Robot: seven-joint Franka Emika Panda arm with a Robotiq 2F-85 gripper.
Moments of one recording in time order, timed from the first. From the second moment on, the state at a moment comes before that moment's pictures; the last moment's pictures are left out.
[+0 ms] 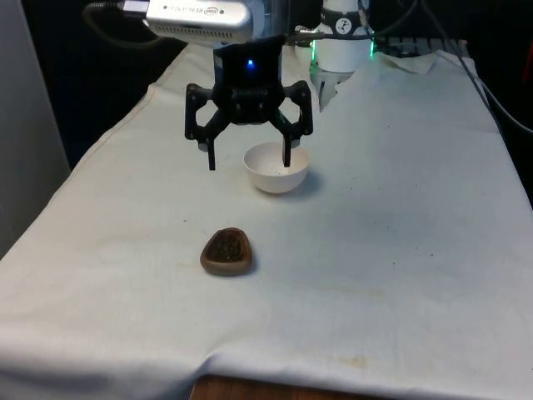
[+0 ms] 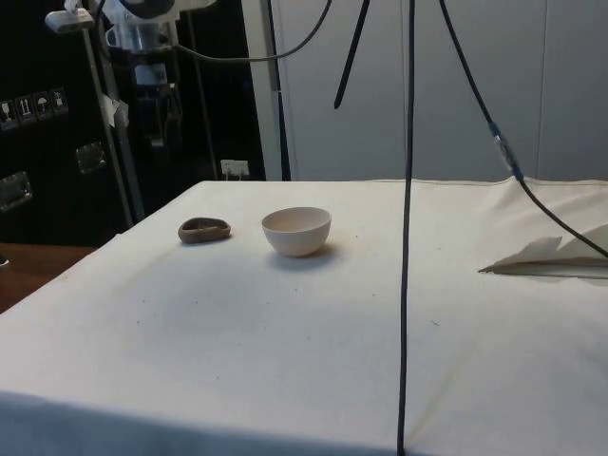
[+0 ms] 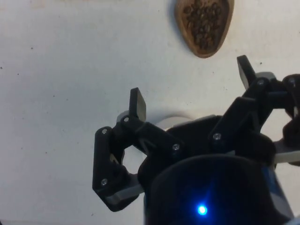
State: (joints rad) arm -0.03 0.82 -0.13 -1.12 0.06 1.99 -0.42
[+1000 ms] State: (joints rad) arm -0.04 0.88 -0.18 -1.08 0.06 1.99 -0.61
